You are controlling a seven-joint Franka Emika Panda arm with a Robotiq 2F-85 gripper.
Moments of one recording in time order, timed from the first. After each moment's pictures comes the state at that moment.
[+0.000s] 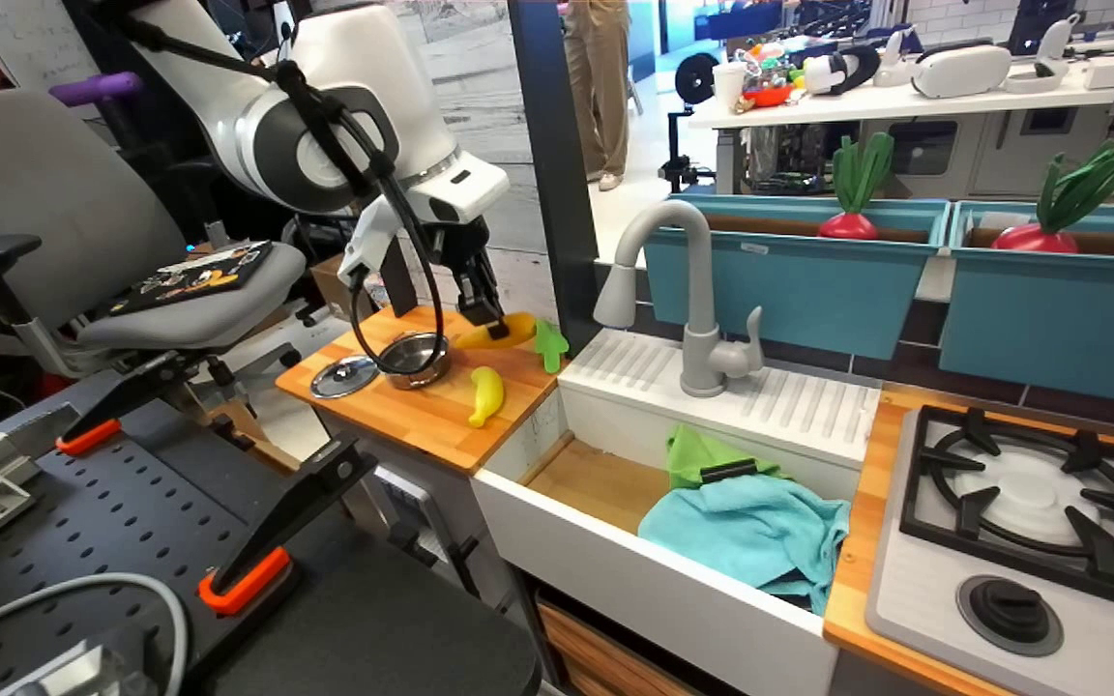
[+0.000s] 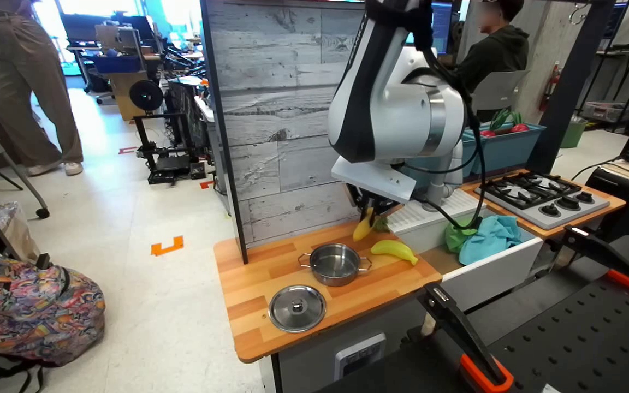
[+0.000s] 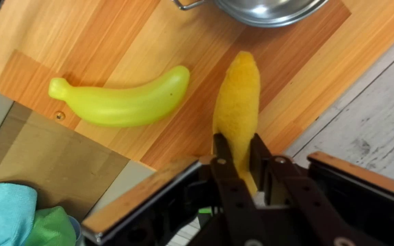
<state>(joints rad) 0.25 0.93 -0.15 -1.87 0.38 2.97 0.66</state>
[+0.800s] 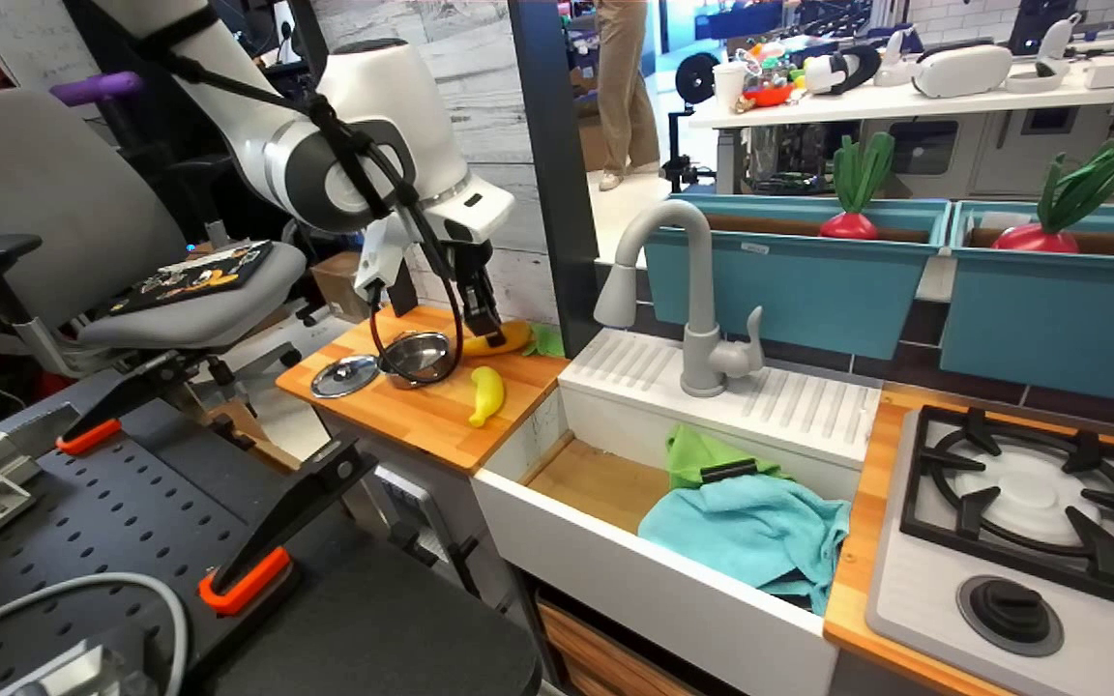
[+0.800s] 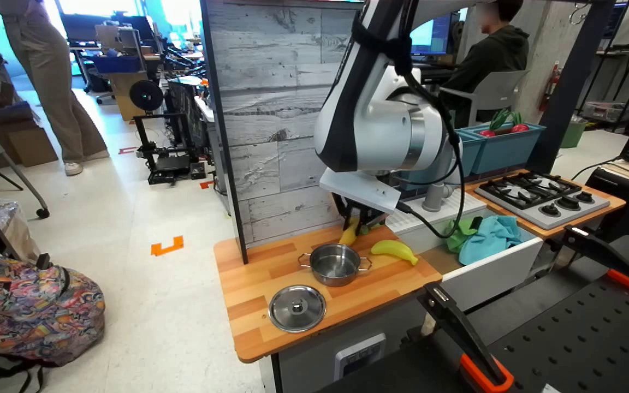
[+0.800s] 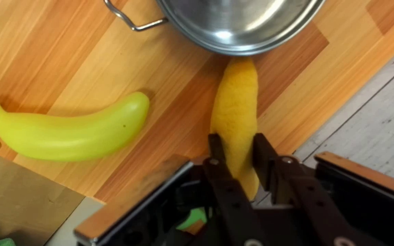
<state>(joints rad) 0.20 1.02 -0.07 -1.74 0.38 2.95 0.60</state>
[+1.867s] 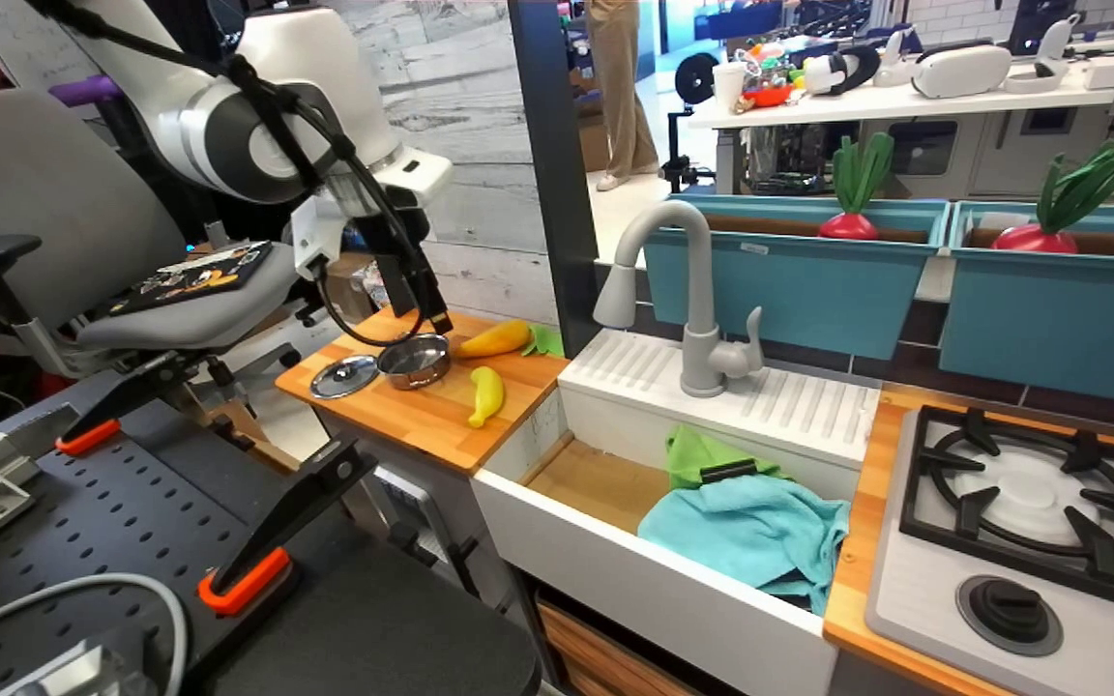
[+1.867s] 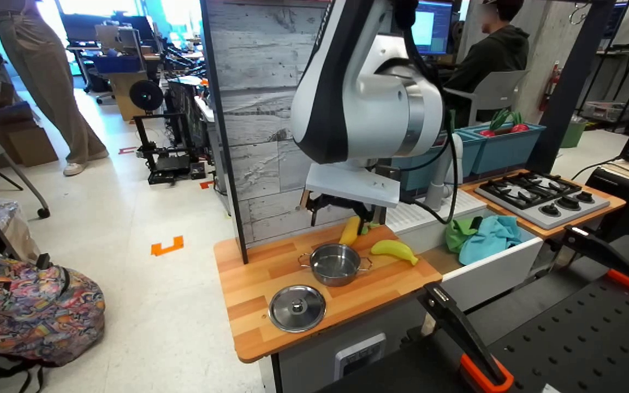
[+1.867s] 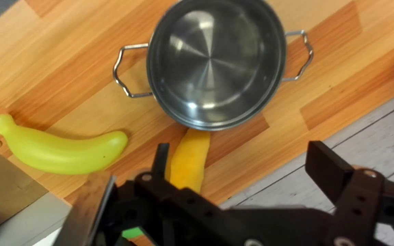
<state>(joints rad) 0.28 0.87 -0.05 -1.92 0.32 2.97 0.47</state>
